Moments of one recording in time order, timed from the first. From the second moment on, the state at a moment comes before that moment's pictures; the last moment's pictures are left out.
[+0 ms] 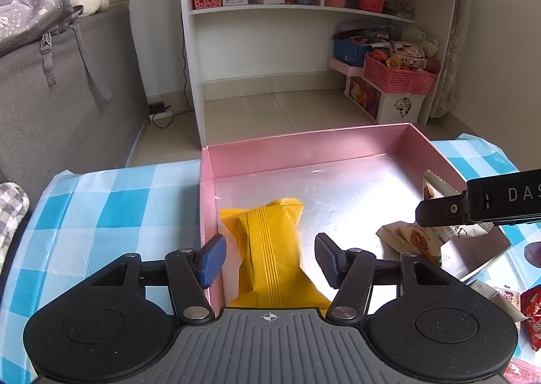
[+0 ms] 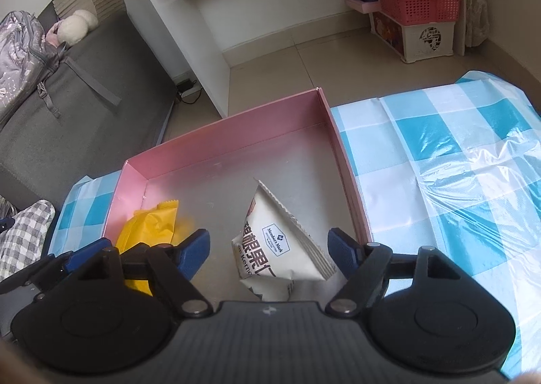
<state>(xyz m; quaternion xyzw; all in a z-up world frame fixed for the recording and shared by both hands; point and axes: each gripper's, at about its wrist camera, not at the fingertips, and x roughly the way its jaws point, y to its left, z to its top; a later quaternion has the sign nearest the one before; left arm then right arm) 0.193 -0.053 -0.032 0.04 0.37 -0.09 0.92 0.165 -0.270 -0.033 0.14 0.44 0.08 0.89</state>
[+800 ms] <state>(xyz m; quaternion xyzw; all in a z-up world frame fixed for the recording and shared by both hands) 0.078 0.011 0.013 0.02 0.40 -0.09 0.91 0.071 -0.244 0.008 0.09 0.43 0.11 0.89</state>
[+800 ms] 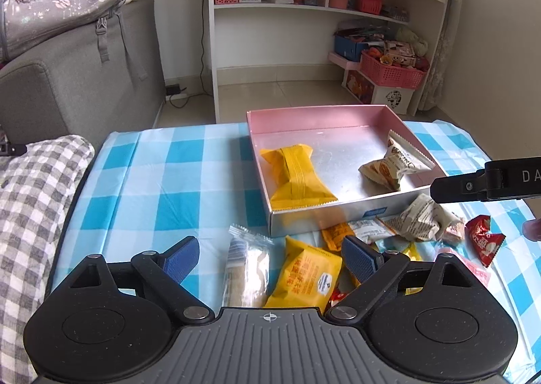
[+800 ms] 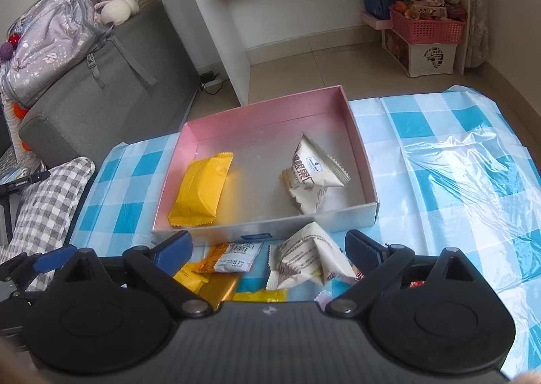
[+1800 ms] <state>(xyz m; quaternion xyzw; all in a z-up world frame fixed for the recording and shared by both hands) 0.015 0.078 -0.035 0.01 0.40 -0.10 0.91 -0.010 -0.228 -0.032 -0.02 0.38 0.19 0.91</state>
